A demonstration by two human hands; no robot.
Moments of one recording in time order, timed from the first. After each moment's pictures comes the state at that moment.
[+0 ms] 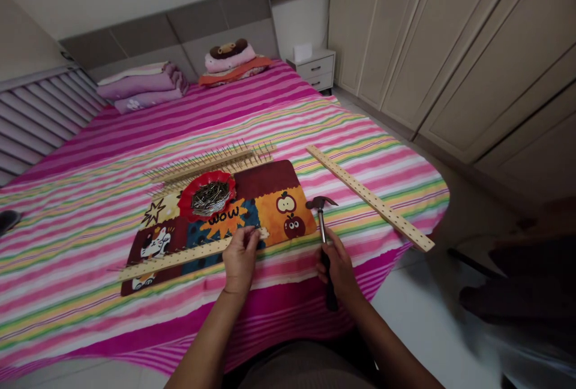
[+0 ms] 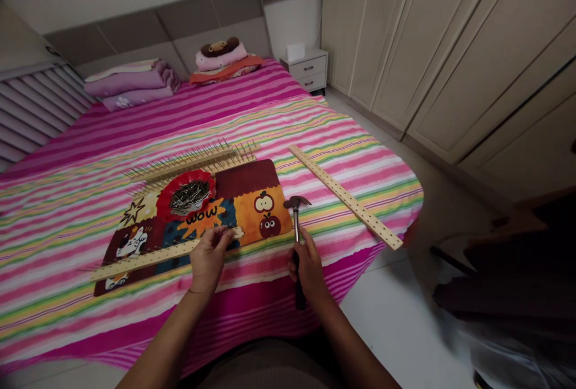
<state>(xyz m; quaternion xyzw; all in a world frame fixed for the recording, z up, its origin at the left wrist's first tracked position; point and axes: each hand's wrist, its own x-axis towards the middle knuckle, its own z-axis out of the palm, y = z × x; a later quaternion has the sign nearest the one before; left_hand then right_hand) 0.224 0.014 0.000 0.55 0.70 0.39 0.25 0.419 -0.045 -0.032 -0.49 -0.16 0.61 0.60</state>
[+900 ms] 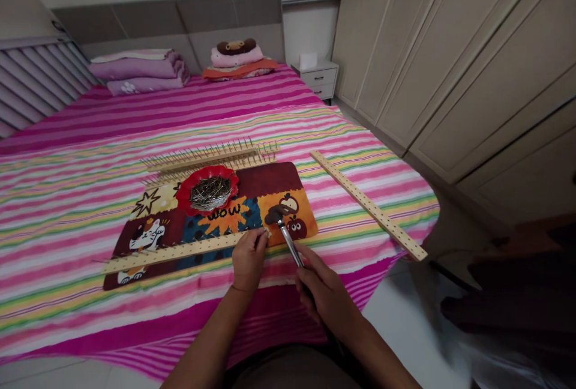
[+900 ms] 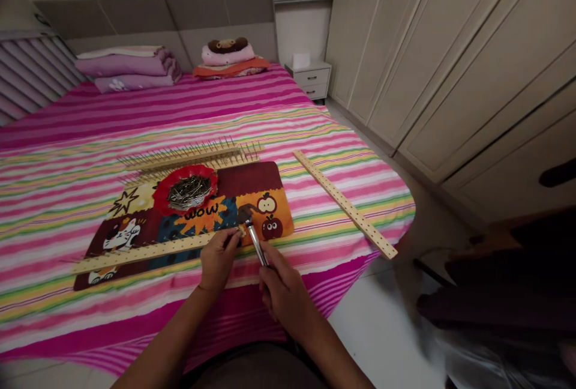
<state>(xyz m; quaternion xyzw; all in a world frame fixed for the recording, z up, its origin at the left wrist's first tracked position) 0.231 0.012 -0.014 0.64 0.66 0.36 0.16 0.389 -0.075 0.040 -0.51 -0.33 0.67 0.44</state>
